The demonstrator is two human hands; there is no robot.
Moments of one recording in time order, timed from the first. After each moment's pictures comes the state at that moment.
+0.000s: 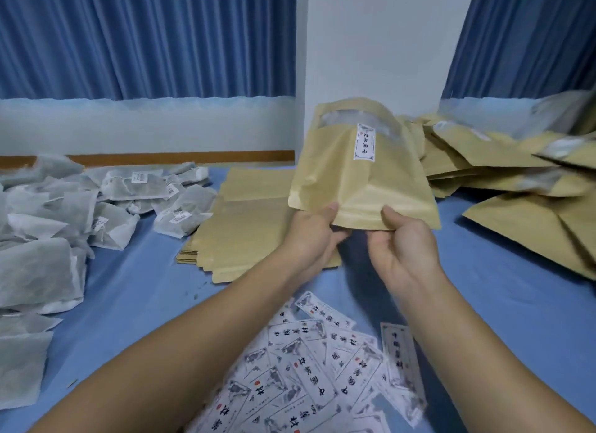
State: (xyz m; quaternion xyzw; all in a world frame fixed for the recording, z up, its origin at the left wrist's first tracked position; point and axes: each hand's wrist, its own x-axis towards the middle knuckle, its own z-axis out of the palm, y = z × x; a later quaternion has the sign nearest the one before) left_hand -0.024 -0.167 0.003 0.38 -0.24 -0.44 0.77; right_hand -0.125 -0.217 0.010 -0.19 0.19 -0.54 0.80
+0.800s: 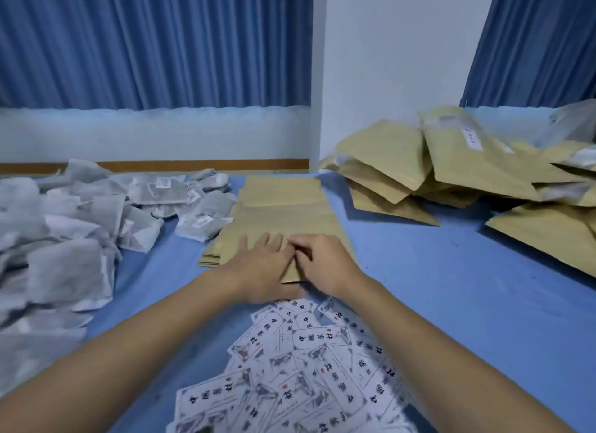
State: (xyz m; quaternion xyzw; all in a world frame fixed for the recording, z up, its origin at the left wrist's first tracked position) left_hand 0.091 -0.093 -0.042 0.78 -0.62 0.01 -0.05; right_hand -0.035 -0.202 -0.052 -0.92 0.19 -0.23 0.25
